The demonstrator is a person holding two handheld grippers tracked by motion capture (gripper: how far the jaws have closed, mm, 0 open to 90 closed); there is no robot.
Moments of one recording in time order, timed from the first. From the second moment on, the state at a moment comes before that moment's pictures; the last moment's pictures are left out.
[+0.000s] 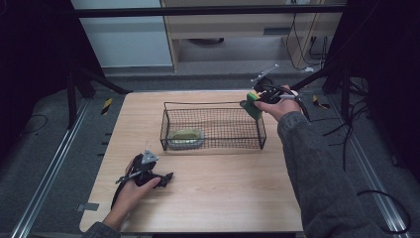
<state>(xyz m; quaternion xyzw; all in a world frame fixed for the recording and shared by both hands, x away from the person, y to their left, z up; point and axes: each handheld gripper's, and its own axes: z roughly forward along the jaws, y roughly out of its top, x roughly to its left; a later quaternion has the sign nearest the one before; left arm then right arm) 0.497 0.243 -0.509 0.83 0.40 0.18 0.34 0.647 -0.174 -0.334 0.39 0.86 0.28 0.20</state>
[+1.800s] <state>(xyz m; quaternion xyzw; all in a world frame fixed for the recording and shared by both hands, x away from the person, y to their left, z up) 0.497 0.243 -0.509 0.83 0.40 0.18 0.34 0.658 -0.163 -0.412 0.42 0.86 0.22 0.18</state>
